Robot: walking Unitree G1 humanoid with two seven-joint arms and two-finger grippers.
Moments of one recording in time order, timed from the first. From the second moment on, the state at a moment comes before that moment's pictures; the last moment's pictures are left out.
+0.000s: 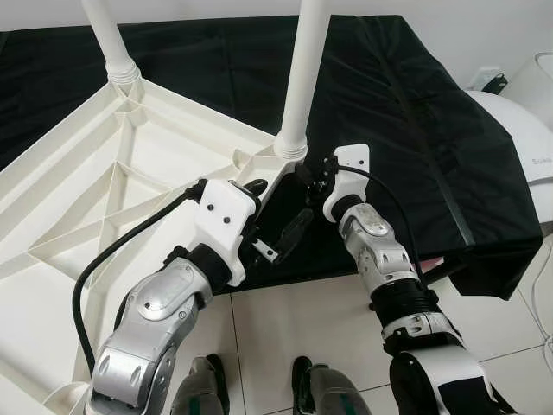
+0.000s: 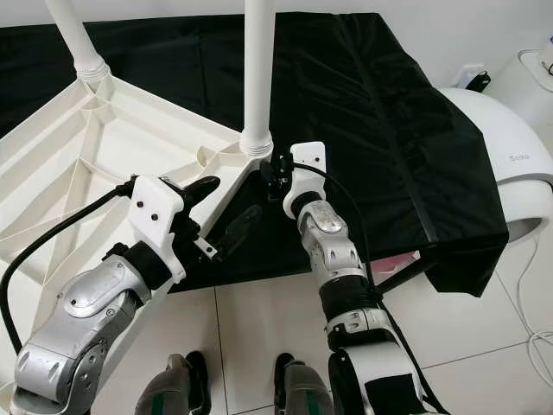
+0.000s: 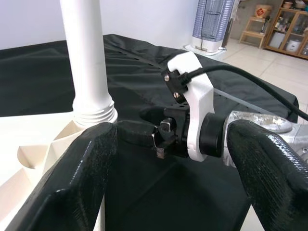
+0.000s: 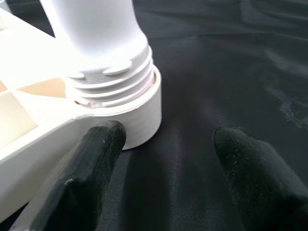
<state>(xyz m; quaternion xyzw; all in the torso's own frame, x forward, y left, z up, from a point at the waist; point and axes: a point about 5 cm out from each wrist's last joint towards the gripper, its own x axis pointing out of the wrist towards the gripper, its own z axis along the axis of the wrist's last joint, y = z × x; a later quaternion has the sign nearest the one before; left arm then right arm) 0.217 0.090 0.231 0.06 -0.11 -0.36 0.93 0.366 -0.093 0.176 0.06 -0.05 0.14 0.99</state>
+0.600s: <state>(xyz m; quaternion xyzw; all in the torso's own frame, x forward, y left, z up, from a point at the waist) 0.229 0.097 0.216 0.12 -0.06 -0.35 0.93 0.323 -0.125 0.200 0.07 -0.18 0.07 0.98</state>
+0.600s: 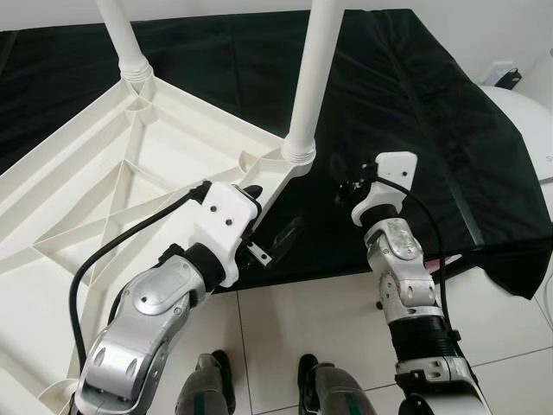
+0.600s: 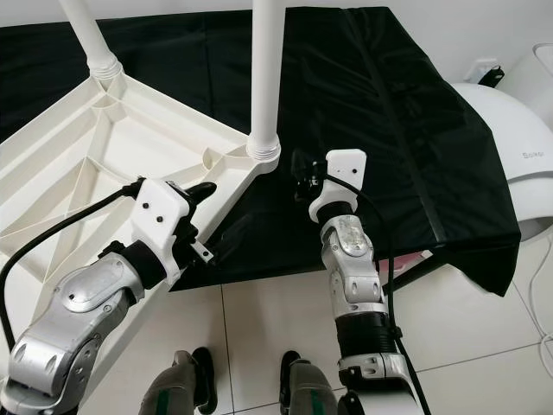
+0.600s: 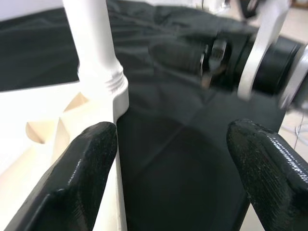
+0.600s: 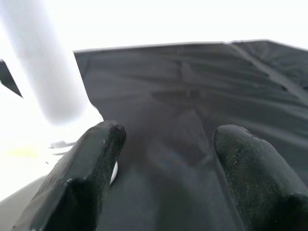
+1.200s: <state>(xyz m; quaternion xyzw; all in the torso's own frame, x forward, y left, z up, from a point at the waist) 0.243 0.110 0.183 0.18 0.06 -0.33 0.93 0.298 -0.125 0.236 0.10 -0.25 0.07 0.96</state>
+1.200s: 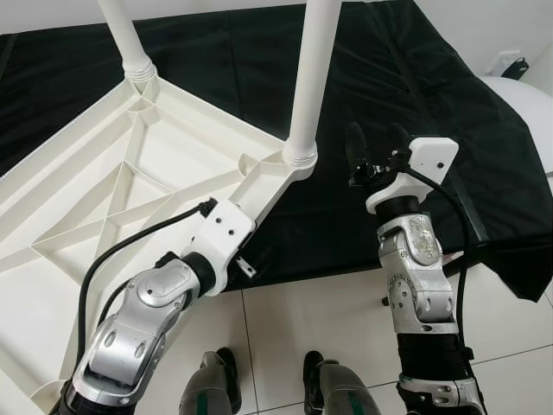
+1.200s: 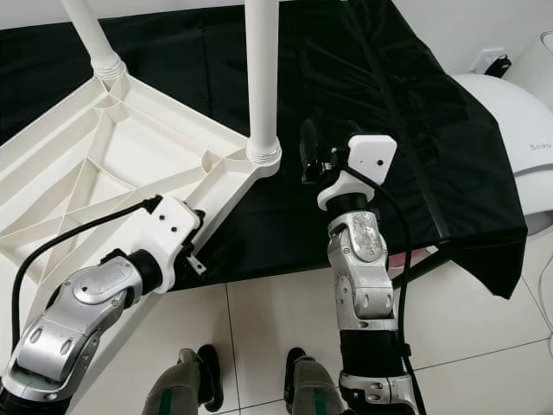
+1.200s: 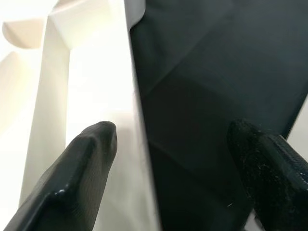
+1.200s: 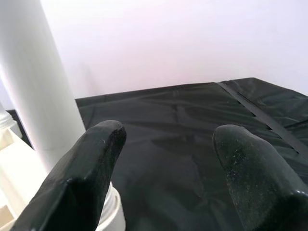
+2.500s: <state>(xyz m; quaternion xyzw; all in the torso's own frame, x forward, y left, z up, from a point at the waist) 0.236 0.100 0.211 0.15 0.01 -0.34 0.93 0.287 -0.119 0.218 0.09 -0.20 0.12 0.97</state>
